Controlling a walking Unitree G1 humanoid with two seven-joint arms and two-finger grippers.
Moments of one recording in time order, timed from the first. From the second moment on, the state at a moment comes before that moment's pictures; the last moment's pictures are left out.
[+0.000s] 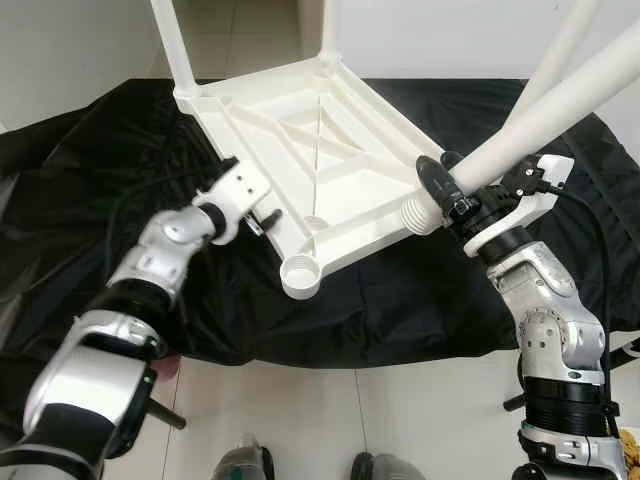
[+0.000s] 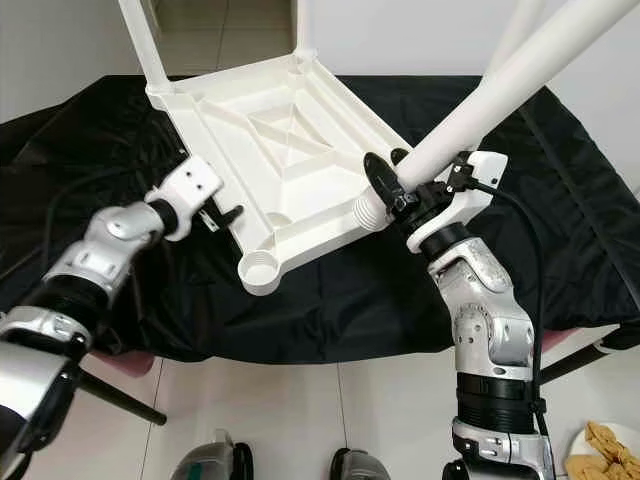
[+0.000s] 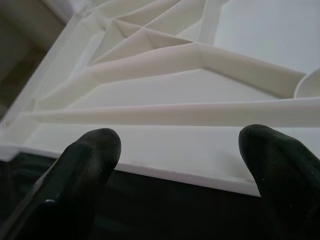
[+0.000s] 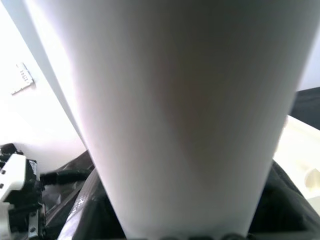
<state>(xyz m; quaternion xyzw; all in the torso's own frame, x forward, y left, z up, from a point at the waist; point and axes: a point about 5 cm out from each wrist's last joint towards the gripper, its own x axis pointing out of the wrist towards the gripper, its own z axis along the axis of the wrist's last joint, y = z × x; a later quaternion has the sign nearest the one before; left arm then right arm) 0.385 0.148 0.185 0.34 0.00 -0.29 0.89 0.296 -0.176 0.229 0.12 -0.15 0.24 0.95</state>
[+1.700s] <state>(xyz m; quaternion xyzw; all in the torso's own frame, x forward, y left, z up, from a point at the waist) 0.381 0.012 0.197 0.05 0.06 -0.41 0.91 0.257 -0.178 0.214 0.15 -0.16 0.19 0.96</state>
